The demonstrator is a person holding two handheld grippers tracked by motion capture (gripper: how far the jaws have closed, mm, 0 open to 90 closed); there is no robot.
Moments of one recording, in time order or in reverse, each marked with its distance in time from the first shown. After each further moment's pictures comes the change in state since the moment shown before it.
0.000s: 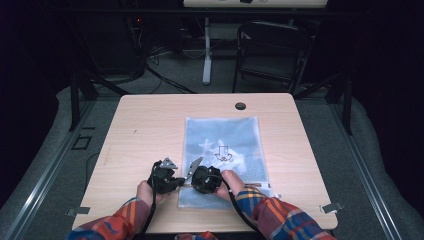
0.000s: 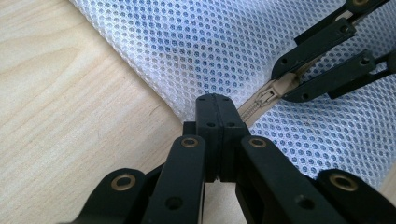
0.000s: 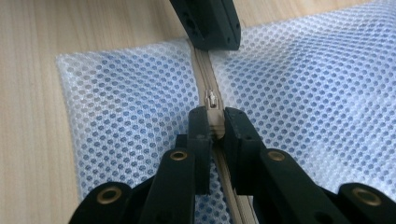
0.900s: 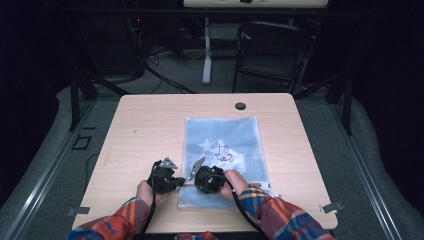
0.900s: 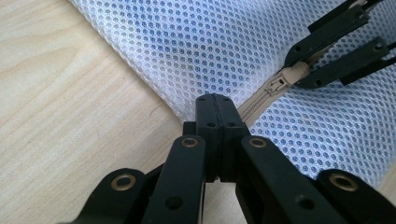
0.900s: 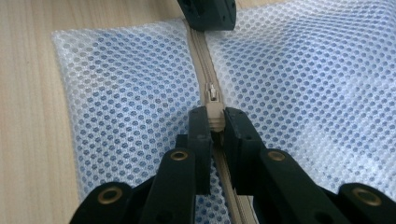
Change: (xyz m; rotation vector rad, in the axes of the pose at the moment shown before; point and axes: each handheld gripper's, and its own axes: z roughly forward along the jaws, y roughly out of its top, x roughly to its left) left arm 0.000 0.001 0.000 0.003 -0.005 -0.002; right arm -0.002 -0.006 -0.007 0.028 -0.009 -0.005
